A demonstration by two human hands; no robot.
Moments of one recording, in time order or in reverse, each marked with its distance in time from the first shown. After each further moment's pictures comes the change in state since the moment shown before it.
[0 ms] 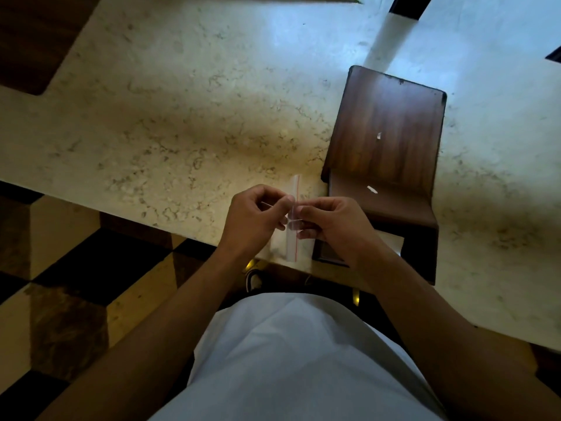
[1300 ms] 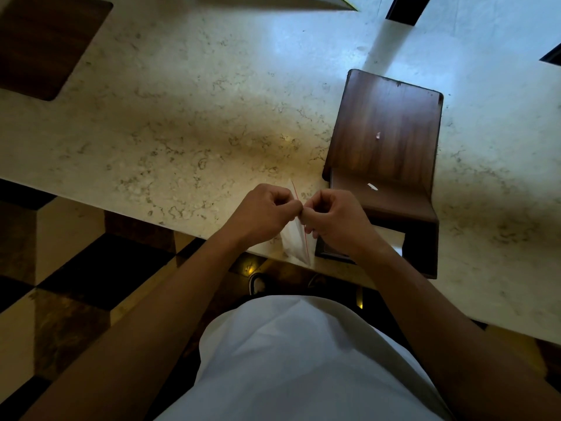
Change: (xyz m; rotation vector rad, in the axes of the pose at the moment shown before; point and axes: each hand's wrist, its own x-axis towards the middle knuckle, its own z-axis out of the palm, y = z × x) left_hand 0.001 0.024 -0.005 0.336 -0.287 -0.002; right_hand -0.009 0.004 0.003 -0.462 0.051 -0.225
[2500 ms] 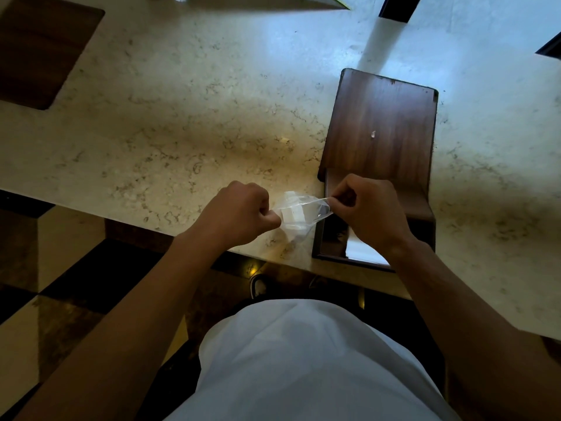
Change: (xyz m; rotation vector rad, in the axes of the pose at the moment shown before) left_hand 0.001 0.001 -0.022 0.640 0.059 0.090; right_hand 0.005 0.016 -0.050 -0.555 0.290 -0.287
